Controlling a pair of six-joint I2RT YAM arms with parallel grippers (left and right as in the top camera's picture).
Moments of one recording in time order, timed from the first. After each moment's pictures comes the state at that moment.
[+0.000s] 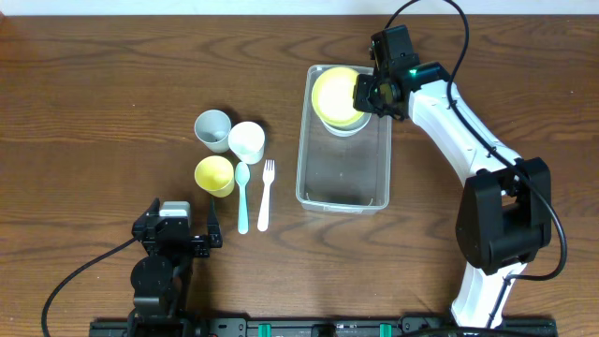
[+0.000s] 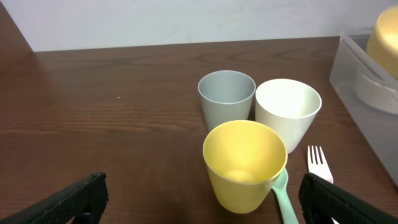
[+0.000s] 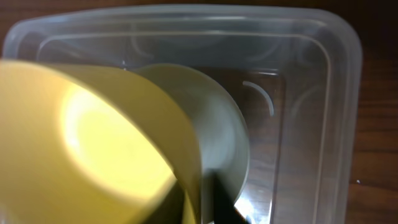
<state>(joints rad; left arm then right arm) -0.05 0.01 0.11 -0.36 -0.05 0.03 0.31 2.01 1.61 -0.69 -0.09 0.45</state>
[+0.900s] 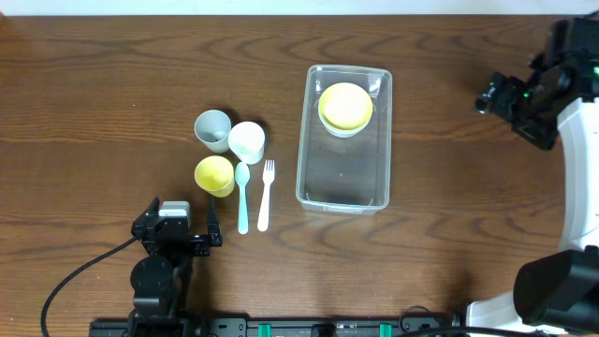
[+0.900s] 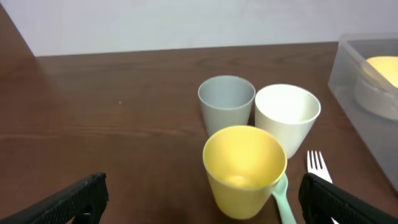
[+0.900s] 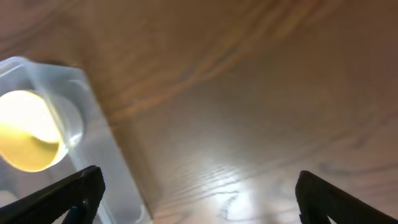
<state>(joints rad) -0.05 0.01 0.11 -0.33 -0.05 0.03 -0.20 1.68 1.68 -1.24 -0.07 0.39</state>
